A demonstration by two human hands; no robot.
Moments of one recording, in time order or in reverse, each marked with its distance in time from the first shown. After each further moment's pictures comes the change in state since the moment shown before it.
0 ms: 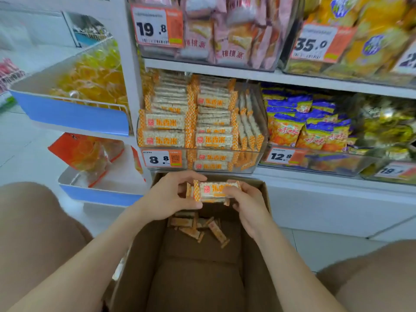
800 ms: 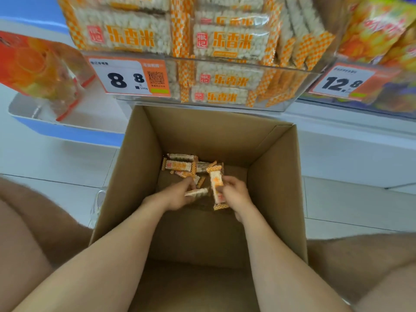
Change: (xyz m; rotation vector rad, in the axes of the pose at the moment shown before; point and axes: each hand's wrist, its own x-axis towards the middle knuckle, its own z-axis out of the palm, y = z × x) left_hand 0.033 -0.229 0.143 0.241 -0.445 -0.545; right_hand 0.081 0.193 -0.022 -0.339 0.109 0.476
